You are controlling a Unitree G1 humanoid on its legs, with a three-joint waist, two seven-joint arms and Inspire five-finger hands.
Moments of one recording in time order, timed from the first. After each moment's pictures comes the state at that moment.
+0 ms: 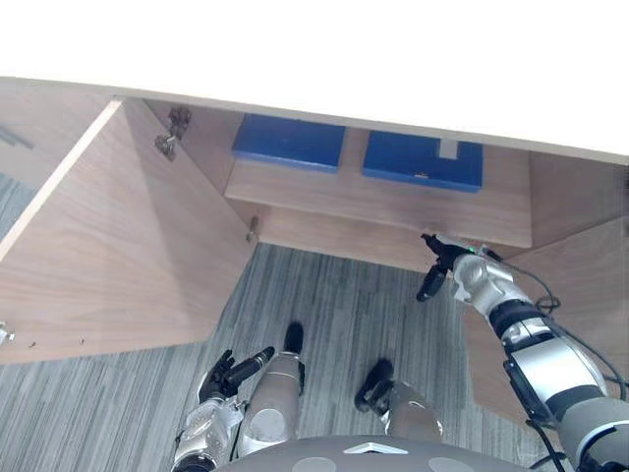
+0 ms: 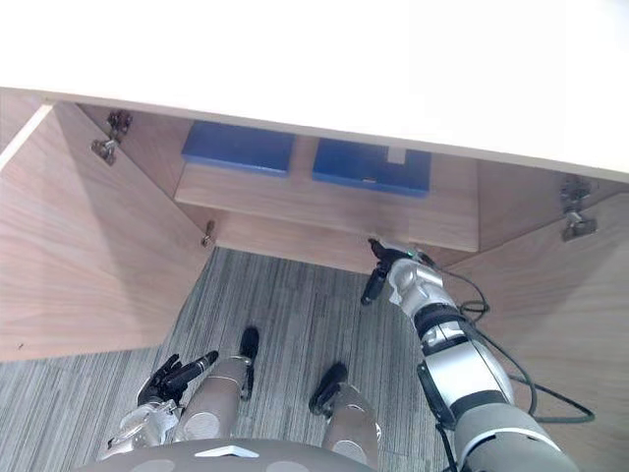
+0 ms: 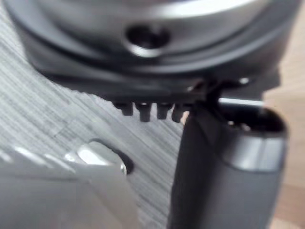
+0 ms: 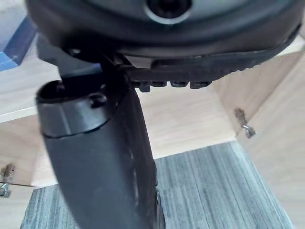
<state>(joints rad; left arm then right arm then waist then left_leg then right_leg) 0.04 0.05 0.26 0.97 -0.22 -0.08 -0.06 -0.62 -0.46 0.30 1.05 -0.62 0.08 0.19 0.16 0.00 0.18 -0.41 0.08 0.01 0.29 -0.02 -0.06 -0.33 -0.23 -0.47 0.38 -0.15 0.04</state>
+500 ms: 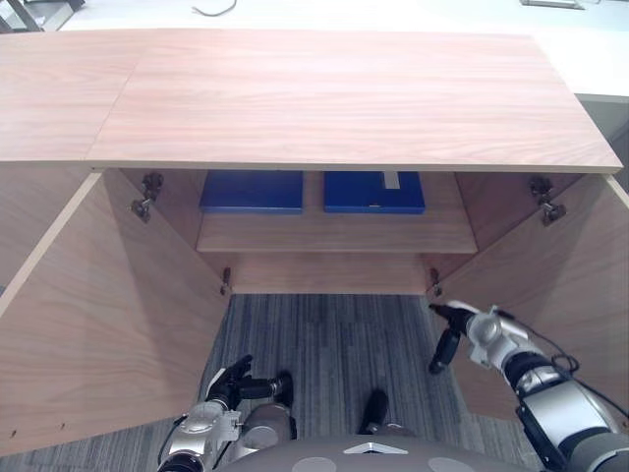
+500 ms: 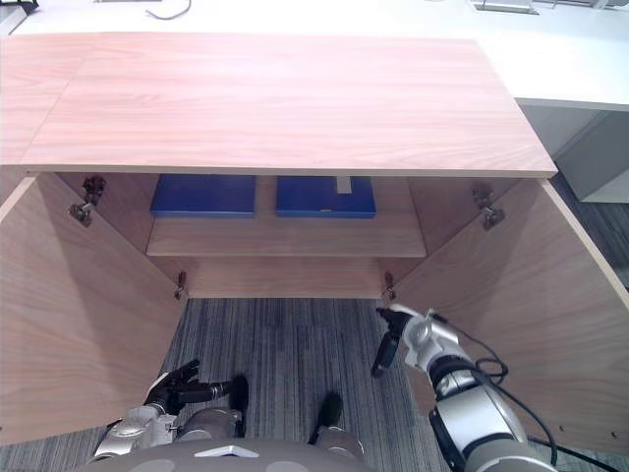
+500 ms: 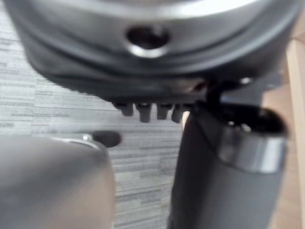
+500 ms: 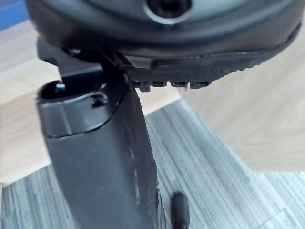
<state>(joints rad) 0.05 0.16 0.01 0.99 -0.04 -0.06 -0.14 -0.37 -0.46 0.34 1.09 -0.56 0.01 0.28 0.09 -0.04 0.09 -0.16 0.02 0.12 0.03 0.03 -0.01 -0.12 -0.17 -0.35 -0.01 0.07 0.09</state>
